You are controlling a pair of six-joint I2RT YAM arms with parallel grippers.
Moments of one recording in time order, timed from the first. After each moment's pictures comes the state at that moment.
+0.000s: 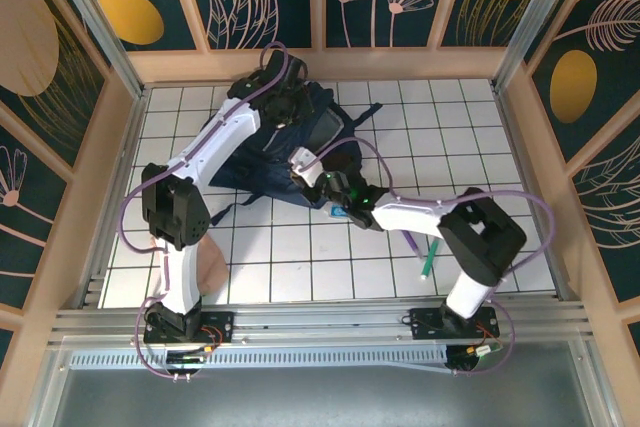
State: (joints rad) left arm -0.51 2.00 1.97 -0.81 0.01 -0.79; right arm 0.85 1.66 0.90 0.39 -0.05 -0.28
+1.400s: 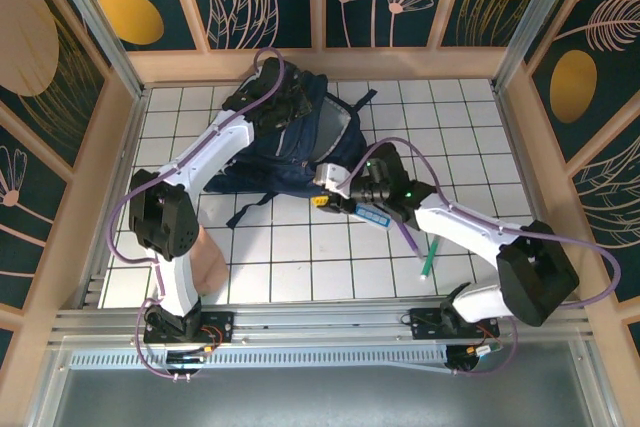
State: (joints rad) left arm -0.52 1.90 1.76 -0.55 -0.02 -0.80; right arm 0.67 1.38 0.81 0.07 -0.57 -0.64
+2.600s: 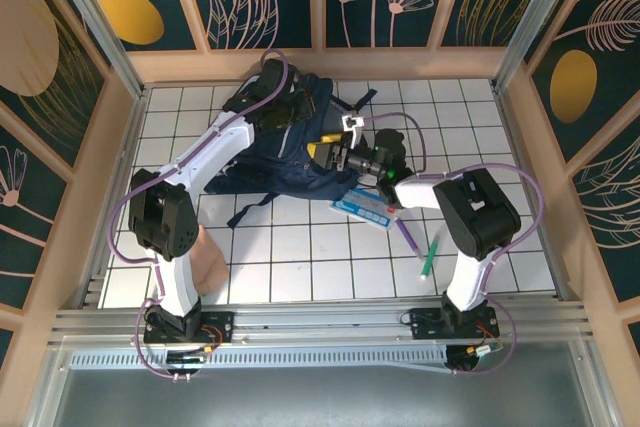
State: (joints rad) left arm -0.52 1.90 1.74 -0.52 0.05 -0.69; right arm 0.52 1.82 0.86 0.95 -0.64 0.62
